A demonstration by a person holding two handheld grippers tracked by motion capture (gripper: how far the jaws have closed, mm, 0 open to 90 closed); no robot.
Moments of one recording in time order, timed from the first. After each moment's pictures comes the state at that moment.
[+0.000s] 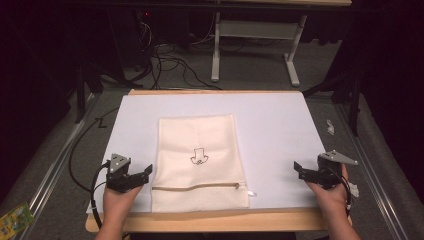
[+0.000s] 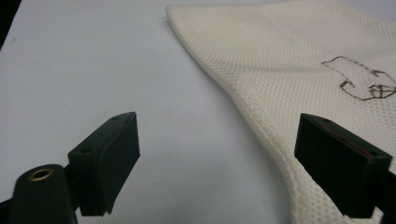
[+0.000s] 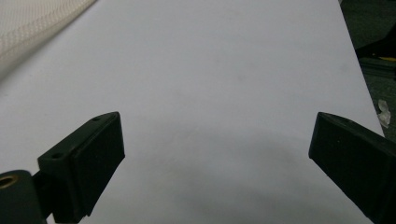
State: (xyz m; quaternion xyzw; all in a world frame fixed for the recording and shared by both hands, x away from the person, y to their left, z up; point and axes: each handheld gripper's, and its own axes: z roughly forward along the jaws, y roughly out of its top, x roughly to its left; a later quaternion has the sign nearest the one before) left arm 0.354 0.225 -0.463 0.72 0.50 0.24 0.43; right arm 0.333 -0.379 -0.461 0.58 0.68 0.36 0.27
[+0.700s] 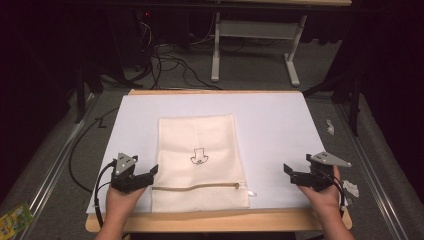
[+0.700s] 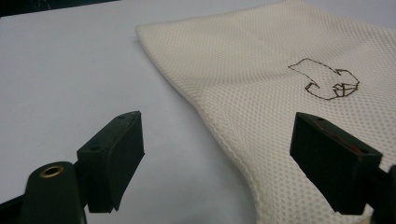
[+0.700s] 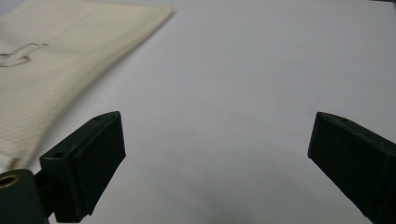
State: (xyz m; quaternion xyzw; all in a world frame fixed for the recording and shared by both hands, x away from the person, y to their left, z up) left arm 0.352 0.207 -0.455 0.74 0.45 0.24 0.43; right arm 0.323 -0.341 -0.445 0.51 0.71 0.41 0.26
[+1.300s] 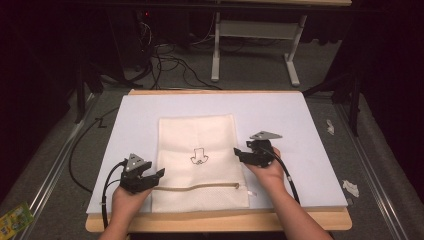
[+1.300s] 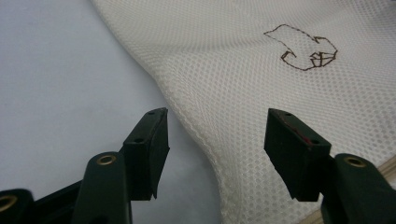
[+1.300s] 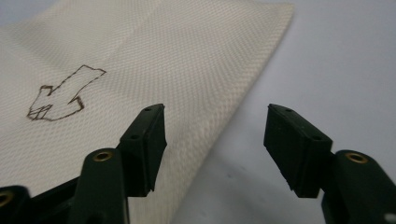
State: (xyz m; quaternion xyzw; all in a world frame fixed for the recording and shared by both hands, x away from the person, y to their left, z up) left arm 0.358 0.194 -0.465 0.77 0.45 0.17 0.41; right arm 0.416 -0.207 -0.458 0.48 0.76 0.39 0.18
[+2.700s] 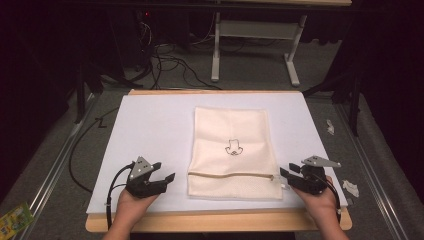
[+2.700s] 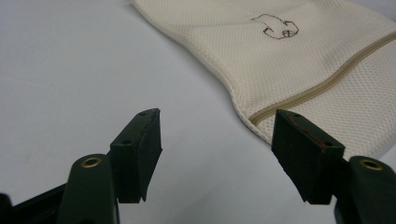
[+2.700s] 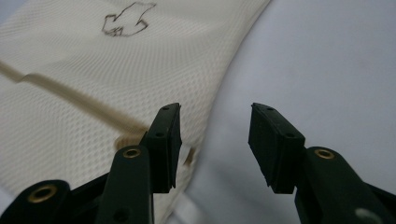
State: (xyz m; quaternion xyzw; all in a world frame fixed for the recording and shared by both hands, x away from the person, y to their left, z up) left arm 0.340 0.172 -0.452 0.79 0.37 0.17 0.46; right arm 0.315 -0.328 -0.453 0.53 0.74 0.37 0.20
